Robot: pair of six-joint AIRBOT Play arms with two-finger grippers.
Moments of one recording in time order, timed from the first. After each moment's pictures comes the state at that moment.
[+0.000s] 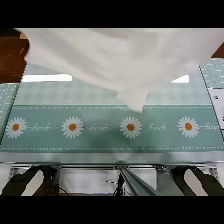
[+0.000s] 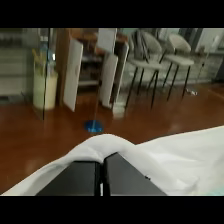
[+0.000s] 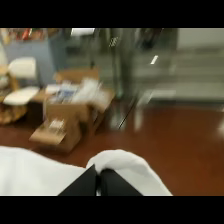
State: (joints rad) left arm 0.22 -0.83 1.81 0.62 -1.05 -1.25; right arm -0.37 -0.82 1.60 -0.61 0.99 1.09
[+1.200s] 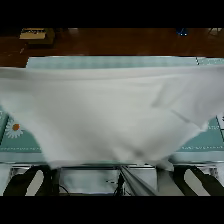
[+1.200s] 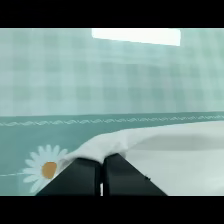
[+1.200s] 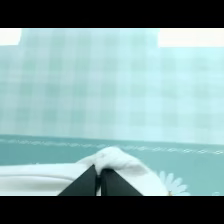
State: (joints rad) left arm 0.24 -0.71 1.44 1.04 -1.56 -1.57; right arm -0.36 -0.96 1.79 -1.19 1.73 1.43
